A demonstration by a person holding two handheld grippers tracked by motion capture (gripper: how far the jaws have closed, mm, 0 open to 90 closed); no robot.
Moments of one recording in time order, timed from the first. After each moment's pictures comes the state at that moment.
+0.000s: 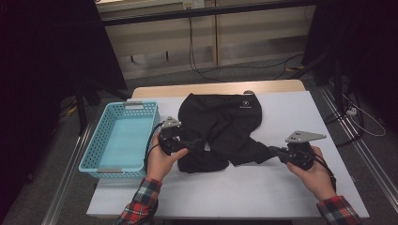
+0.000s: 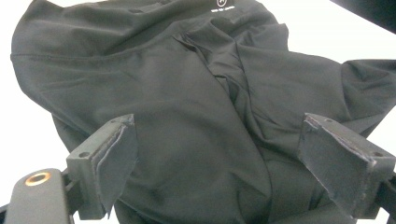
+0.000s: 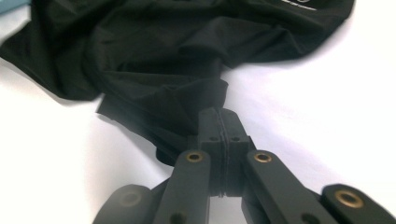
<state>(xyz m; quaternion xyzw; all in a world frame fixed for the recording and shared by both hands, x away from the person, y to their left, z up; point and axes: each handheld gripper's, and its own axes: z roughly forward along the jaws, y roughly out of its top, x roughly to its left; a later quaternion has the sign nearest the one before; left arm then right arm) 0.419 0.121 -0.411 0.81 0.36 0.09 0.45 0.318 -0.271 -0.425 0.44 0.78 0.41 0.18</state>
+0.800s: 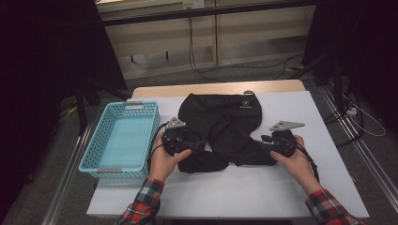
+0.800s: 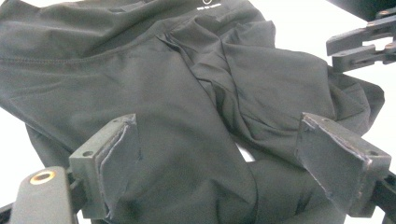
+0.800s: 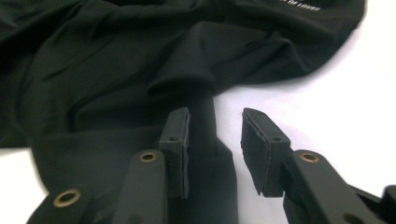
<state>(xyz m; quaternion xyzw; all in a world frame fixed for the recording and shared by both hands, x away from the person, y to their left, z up) 0.417 0.112 -0.413 0.82 0.35 0.08 0.45 0.373 -0.245 -0.443 0.47 0.77 0.39 0.18</state>
